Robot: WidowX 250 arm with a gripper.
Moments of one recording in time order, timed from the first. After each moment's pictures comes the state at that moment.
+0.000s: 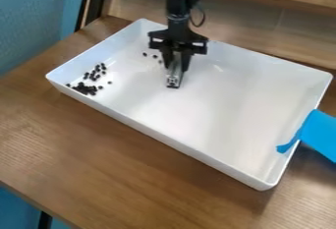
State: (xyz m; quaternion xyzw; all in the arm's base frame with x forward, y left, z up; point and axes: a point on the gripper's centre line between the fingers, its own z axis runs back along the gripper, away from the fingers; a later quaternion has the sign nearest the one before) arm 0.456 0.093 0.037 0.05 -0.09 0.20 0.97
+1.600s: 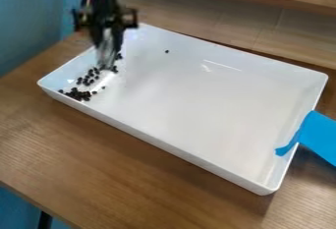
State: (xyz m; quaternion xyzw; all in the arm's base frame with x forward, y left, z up) arm 0.395 0.145 0.096 0.01 -0.10 0.25 0.96
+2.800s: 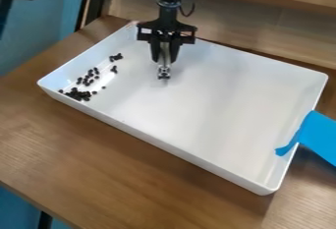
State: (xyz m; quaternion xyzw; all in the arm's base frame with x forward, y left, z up) arm 0.467 0.094 0.049 0.06 -0.06 0.27 0.96
